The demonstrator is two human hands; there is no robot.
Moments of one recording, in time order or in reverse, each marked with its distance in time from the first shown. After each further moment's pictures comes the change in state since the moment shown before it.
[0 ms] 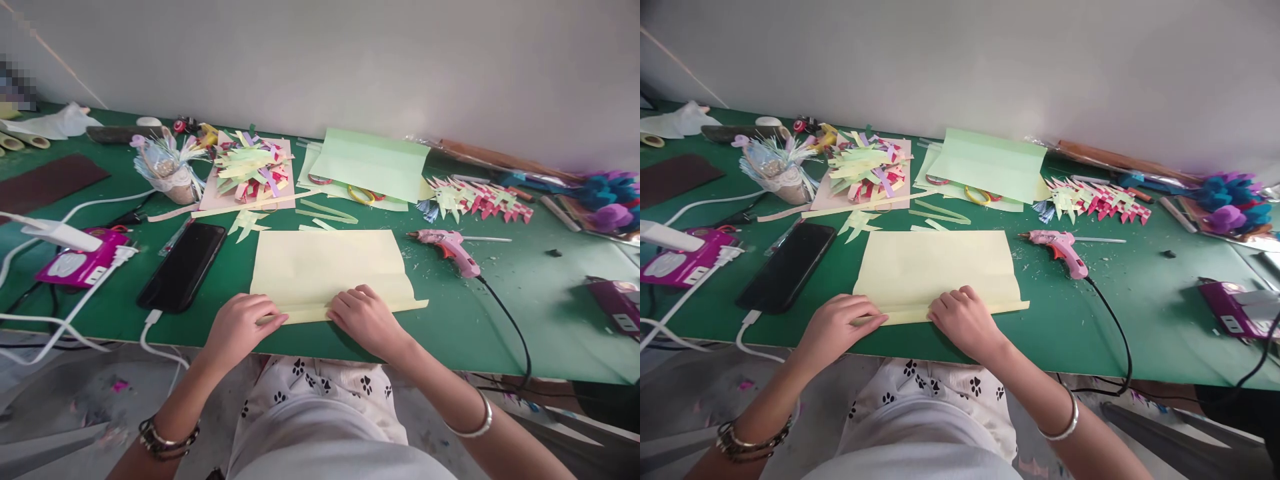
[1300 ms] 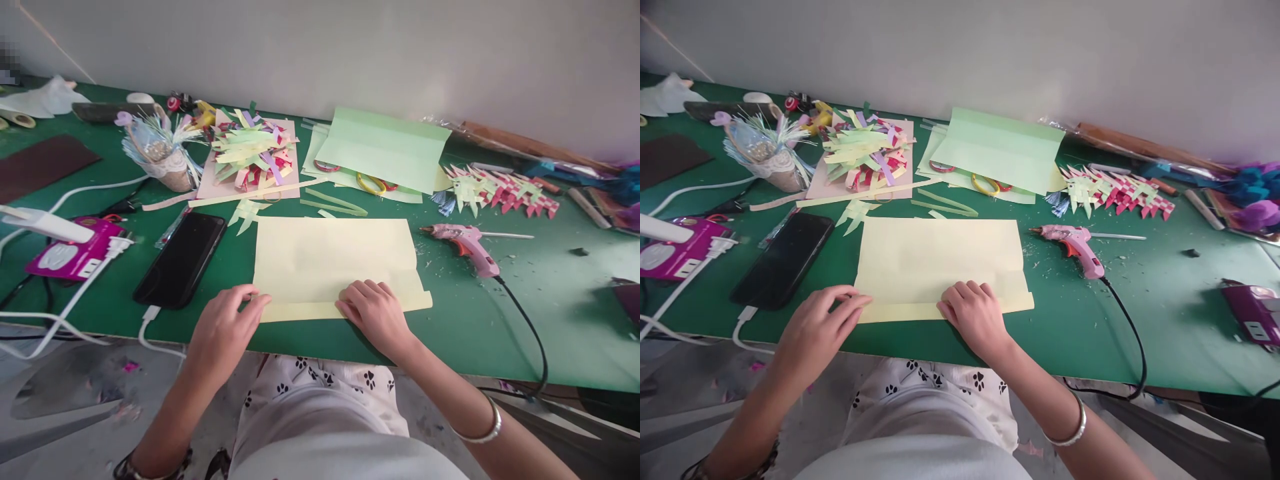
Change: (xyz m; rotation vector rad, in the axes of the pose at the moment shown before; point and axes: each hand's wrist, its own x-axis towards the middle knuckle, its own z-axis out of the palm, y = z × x) left_hand -0.020 -0.003 -0.006 0.298 0.046 -0.062; right_hand -0.003 0.004 0.013 0.100 0.076 0.226
